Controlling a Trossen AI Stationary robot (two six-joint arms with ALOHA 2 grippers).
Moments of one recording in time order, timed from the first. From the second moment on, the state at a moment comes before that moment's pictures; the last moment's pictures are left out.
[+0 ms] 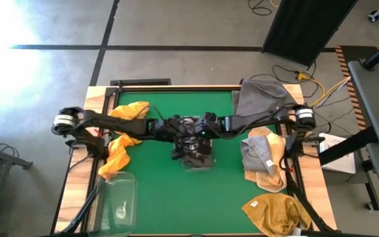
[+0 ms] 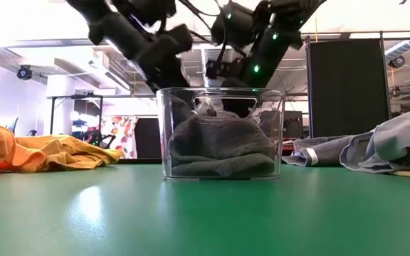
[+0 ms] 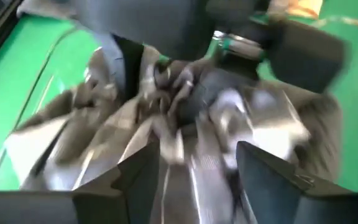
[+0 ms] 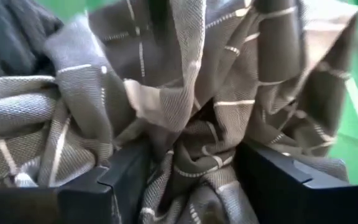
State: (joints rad) left arm 0.05 1.53 0.93 -0.13 -0.09 -0.01; right arm -0.08 1.87 1.22 -0.37 0.20 -0.01
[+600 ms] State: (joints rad) left arm -0.09 1.05 0.42 0.41 -0.09 -0.14; right arm -0.09 1.80 1.49 -0.83 0.21 -0.12
